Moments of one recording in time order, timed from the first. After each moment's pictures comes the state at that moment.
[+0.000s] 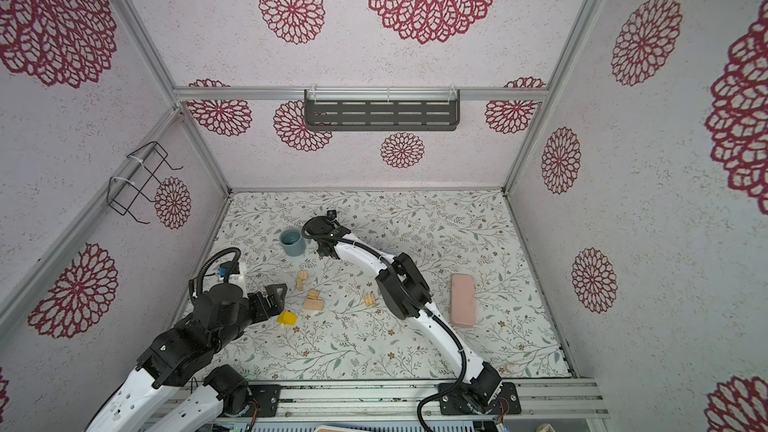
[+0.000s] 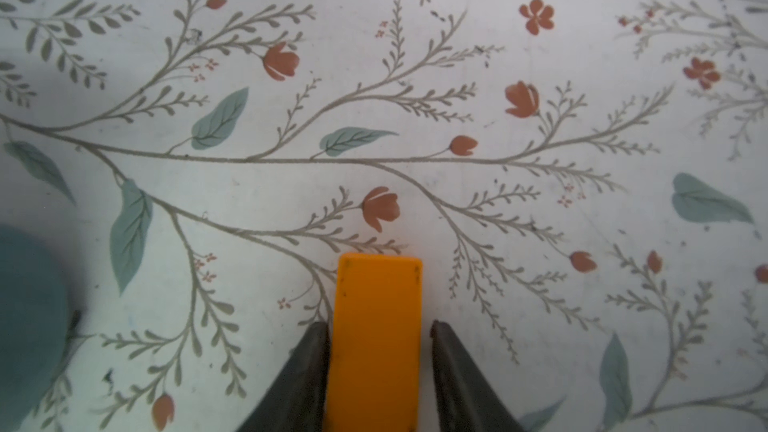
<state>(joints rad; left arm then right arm) -0.57 0.56 0.68 -0.78 -0.26 -0.72 0.86 2.62 2.33 -0.72 0.41 0.62</state>
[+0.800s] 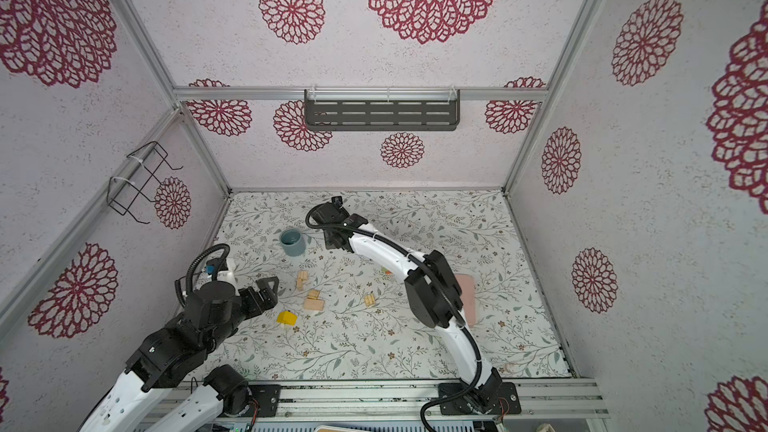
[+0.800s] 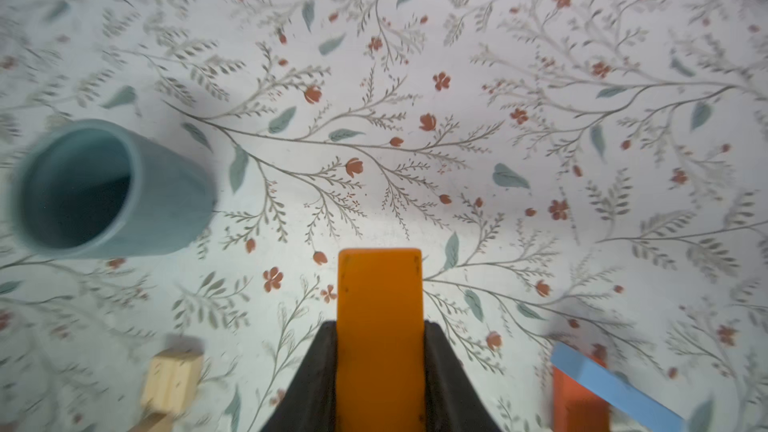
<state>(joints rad) -0.57 0.57 0.78 -0.82 -0.34 -0.75 0.86 2.14 1.99 -0.76 0.37 0.52</state>
